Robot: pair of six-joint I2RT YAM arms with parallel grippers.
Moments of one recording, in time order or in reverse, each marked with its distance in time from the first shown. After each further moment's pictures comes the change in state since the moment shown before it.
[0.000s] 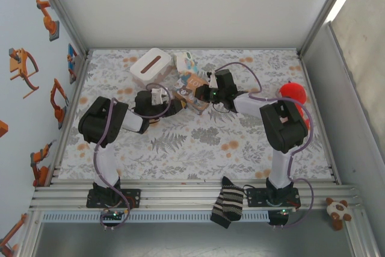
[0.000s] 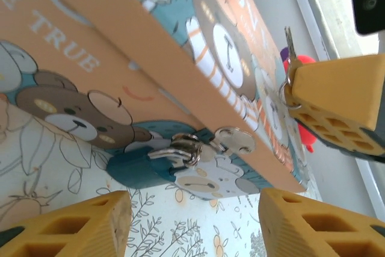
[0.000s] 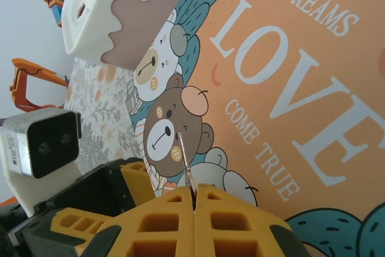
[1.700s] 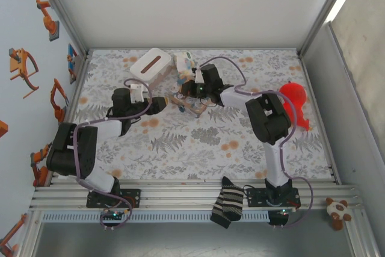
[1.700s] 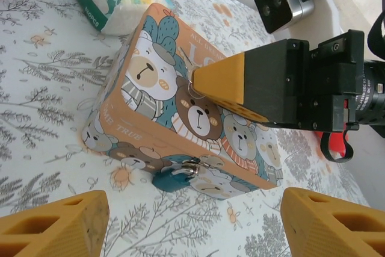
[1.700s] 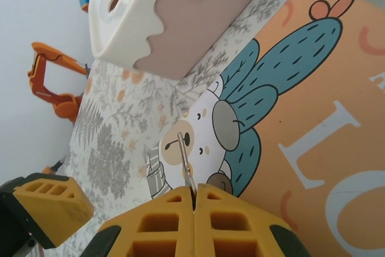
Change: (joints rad) left arm 0.150 -0.448 -0.143 -0.355 -0.050 0.272; right arm 0.076 0.188 0.226 -0.006 -0.045 -0.005
